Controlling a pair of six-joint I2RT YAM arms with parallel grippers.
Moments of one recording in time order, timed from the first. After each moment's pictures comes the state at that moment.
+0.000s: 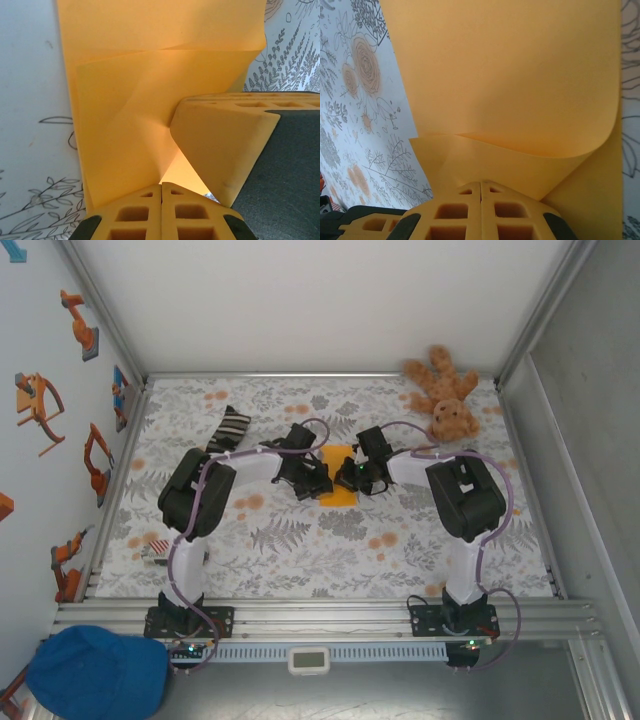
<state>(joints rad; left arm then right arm) -0.67 2.08 1.34 -0.41 0.54 -0.79 0.48 1.98 1.12 -0.17 -0.49 0.82</state>
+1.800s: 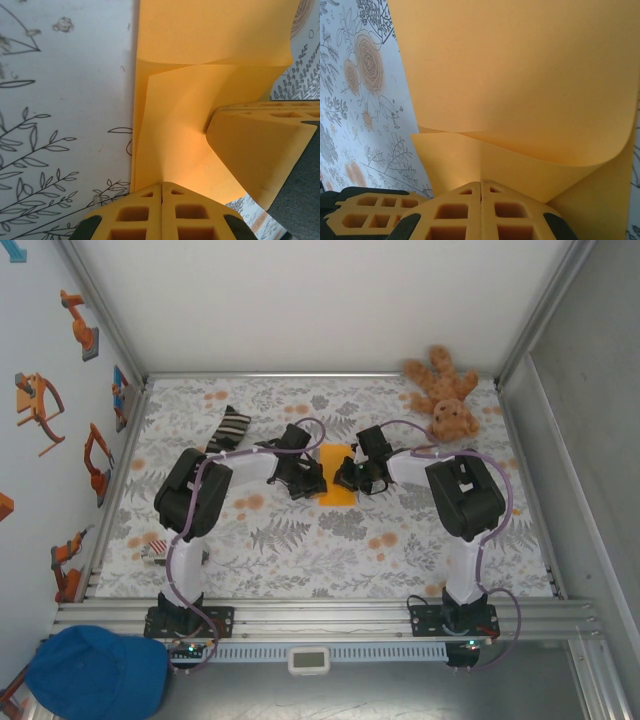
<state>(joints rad) -0.64 2.06 1.30 -0.42 0.47 -0.74 0.47 1.99 1.13 -0.17 -0.50 0.77</state>
